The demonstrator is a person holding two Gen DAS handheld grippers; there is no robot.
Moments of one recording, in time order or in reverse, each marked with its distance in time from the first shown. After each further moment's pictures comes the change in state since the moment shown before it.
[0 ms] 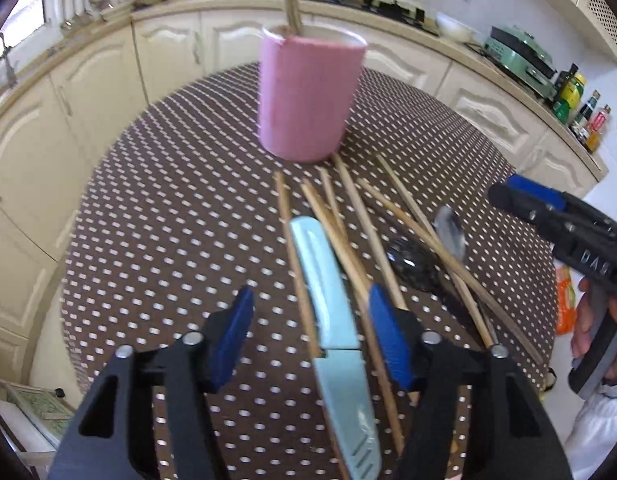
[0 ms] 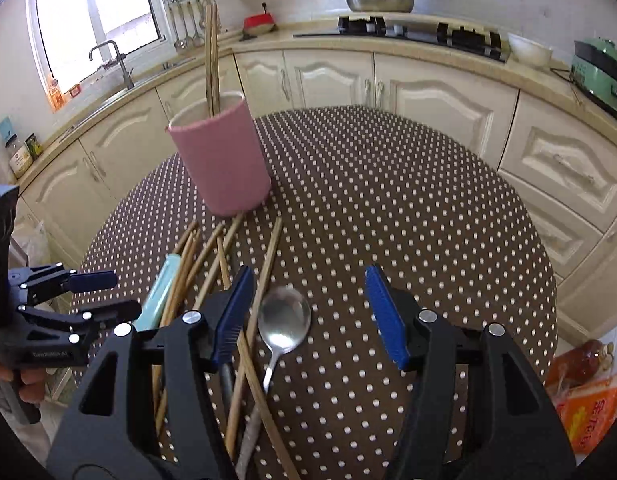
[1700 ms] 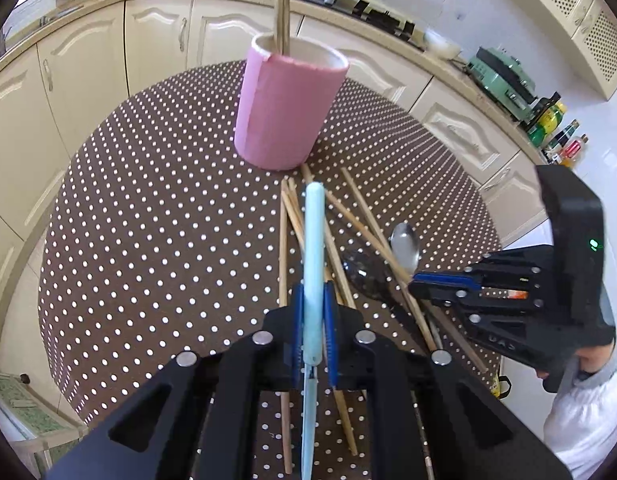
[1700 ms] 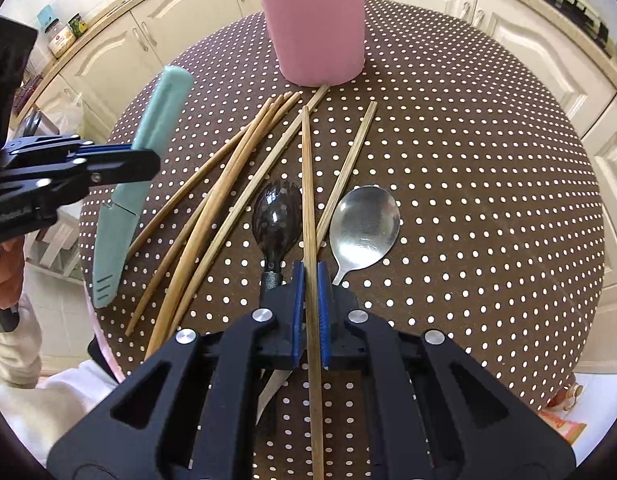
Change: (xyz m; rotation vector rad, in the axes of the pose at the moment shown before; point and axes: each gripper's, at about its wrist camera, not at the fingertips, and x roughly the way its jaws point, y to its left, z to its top) left arm -0.018 -0.006 0.013 -0.065 -0.014 -0.143; right arm 0.044 0.038 -0.006 -0.241 0.415 0.161
